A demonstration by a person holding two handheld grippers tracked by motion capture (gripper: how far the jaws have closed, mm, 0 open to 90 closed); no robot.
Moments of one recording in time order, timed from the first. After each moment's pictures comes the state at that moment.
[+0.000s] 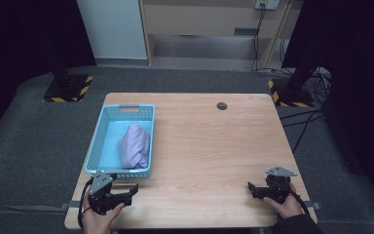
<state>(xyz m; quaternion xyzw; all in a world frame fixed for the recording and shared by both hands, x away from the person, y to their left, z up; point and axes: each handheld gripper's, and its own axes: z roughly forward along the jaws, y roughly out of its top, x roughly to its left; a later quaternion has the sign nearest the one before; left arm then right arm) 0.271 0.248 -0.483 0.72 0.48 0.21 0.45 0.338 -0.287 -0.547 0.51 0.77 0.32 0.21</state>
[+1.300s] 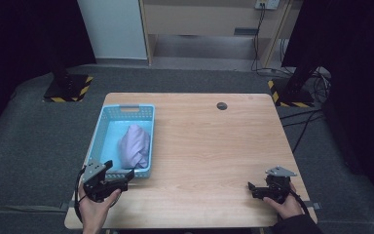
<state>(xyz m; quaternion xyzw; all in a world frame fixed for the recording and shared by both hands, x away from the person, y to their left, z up) 0.295 0.259 -0.459 0.68 0.50 0.24 0.48 0.338 -0.287 -0.547 0.51 0.77 0.32 0.21</state>
